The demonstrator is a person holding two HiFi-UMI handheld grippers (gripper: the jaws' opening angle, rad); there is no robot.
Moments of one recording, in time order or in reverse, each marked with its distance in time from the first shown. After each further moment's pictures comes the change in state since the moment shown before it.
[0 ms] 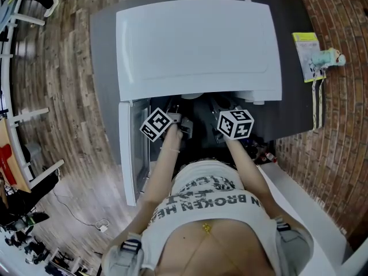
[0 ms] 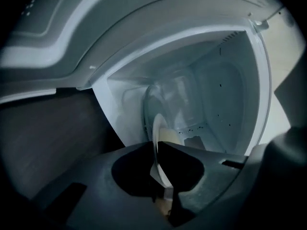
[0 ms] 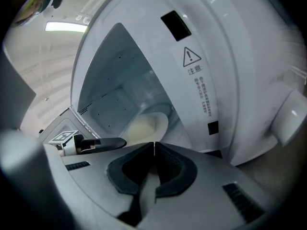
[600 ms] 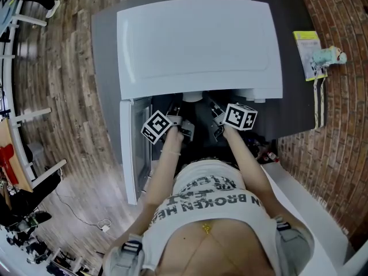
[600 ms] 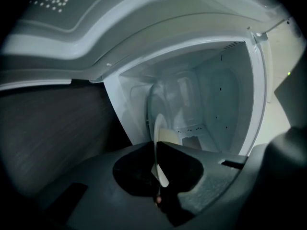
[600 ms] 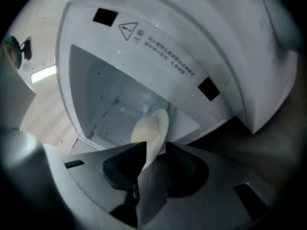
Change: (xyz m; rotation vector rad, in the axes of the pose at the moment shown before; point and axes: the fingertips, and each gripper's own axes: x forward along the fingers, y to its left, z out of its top) left arm -0.015 0.001 -0.008 -0.094 0.008 -0.005; right arm 0.013 0.007 -0.011 0.376 0.001 0.202
